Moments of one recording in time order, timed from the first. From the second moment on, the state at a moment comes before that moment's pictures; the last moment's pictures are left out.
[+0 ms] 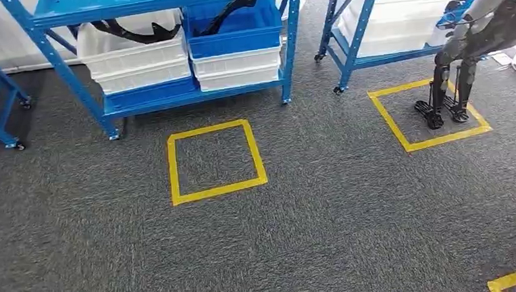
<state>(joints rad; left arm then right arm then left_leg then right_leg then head) -0.13 0.01 -1.16 -0.21 0.85 0.27 0.12 -0.09 -0.02 0.62 -0.23 -0.23 -0.41 0.30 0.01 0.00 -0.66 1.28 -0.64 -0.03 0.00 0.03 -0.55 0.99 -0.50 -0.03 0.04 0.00</state>
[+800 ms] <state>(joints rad) -0.14 0.01 -1.17 -0.21 0.92 0.31 0.26 -0.09 -0.02 0.67 -0.23 -0.21 -0.41 0.31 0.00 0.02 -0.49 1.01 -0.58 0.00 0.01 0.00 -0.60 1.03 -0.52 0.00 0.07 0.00</state>
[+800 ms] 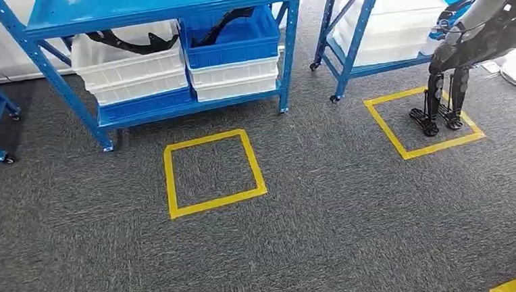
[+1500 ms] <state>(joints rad) -0.13 0.02 -1.17 -0.21 0.92 0.31 0.25 -0.10 -0.02 0.68 -0.23 -0.22 -0.42 0.30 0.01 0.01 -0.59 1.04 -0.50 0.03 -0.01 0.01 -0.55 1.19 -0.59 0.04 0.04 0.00</state>
